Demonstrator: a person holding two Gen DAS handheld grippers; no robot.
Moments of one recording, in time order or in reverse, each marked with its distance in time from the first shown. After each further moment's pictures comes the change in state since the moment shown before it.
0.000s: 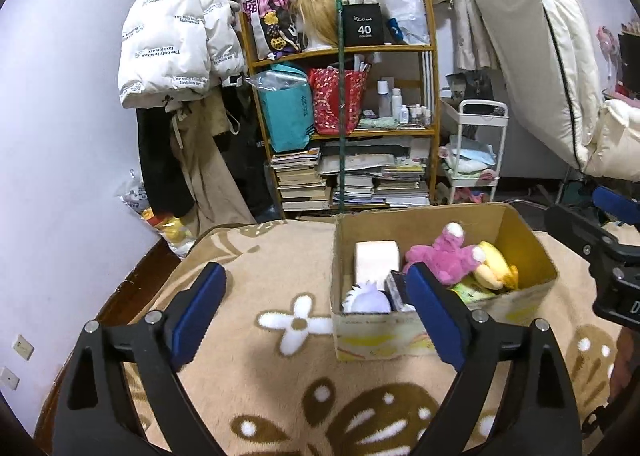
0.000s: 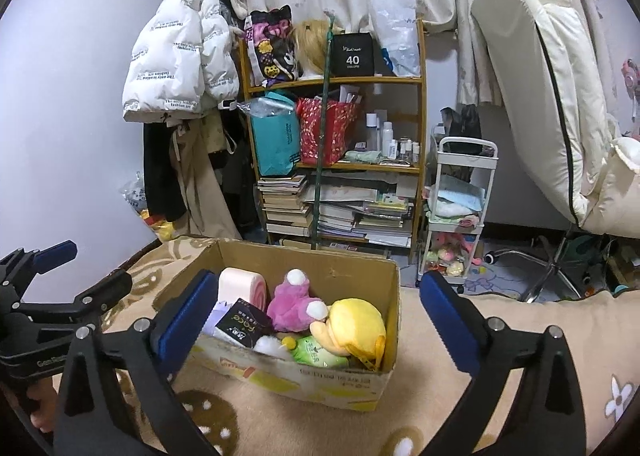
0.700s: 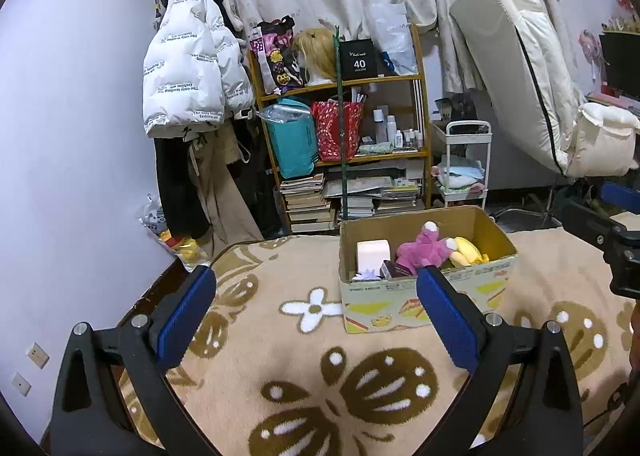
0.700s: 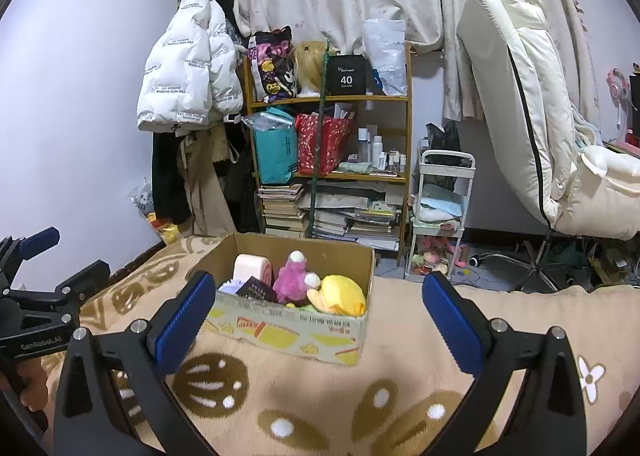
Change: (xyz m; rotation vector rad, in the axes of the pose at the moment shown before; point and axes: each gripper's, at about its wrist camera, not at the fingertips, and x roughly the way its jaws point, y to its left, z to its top) left arm -0.099 0.010 -0.024 0.034 -0.108 0.025; right arm -0.099 0.001 -0.014 -0.012 -0.037 -0.019
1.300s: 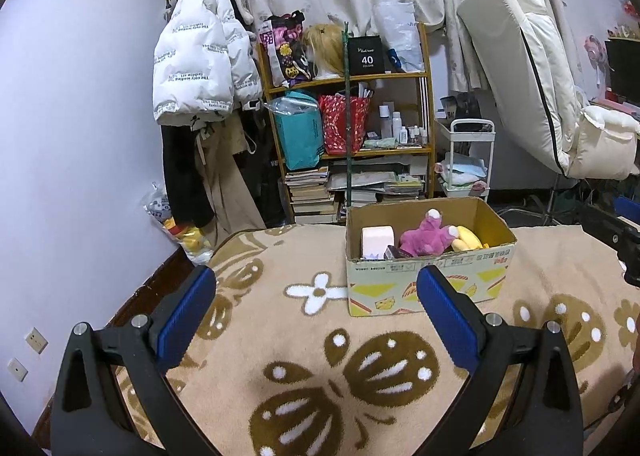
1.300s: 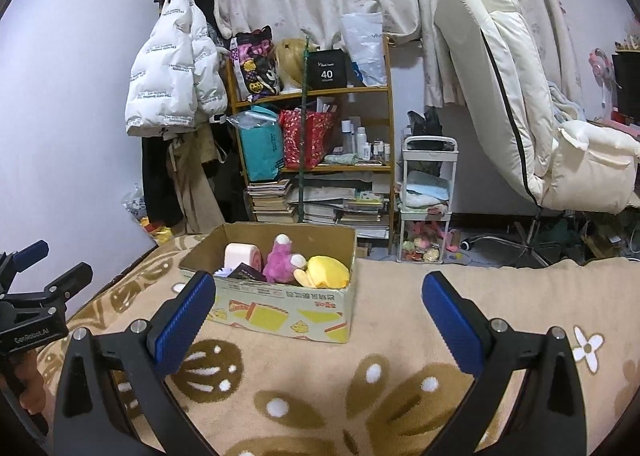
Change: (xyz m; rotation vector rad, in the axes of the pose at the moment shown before) left arm -0.009 0.010 -0.019 -0.029 0.022 0.009; right arm -0.012 -0.020 -0.022 0.064 0.019 -0.032
